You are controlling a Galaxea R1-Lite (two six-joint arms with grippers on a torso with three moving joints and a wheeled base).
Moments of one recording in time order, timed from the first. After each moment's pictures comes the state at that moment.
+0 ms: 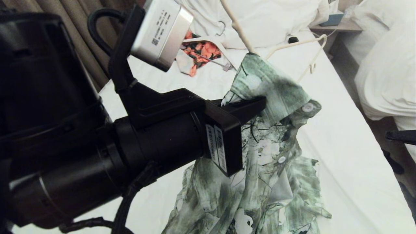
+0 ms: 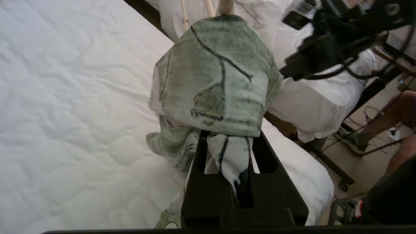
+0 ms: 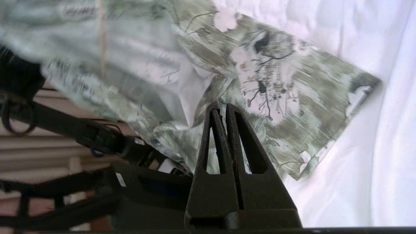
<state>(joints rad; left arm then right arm) -1.08 1.46 -0.96 -0.58 0.06 0.02 -0.40 1.41 -1.16 0.62 1.25 -0.18</state>
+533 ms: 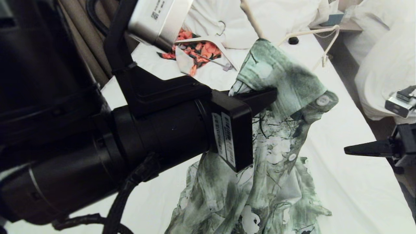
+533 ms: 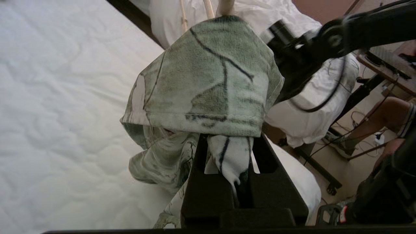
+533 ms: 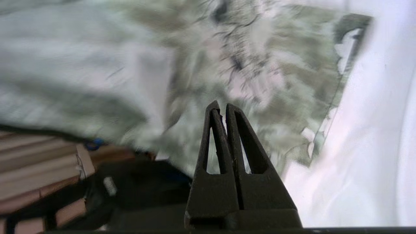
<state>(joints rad) -1.11 1.46 -1.01 -0.56 0.05 0.00 -0.16 1.52 -1.15 0.53 0.99 0.01</state>
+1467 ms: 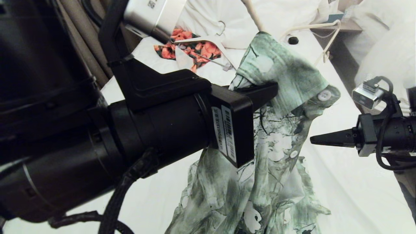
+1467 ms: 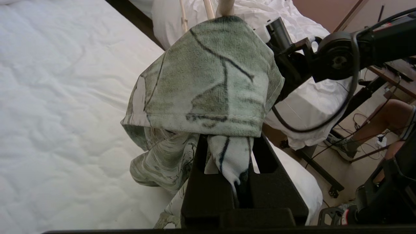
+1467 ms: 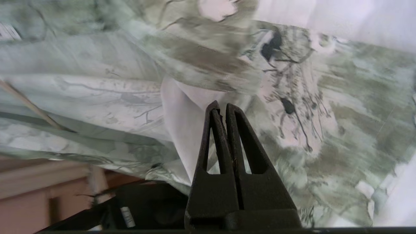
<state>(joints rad) -1.11 1.46 -1.03 -0.55 0.06 0.00 0.11 1.51 -1.08 0.16 0.88 0.33</state>
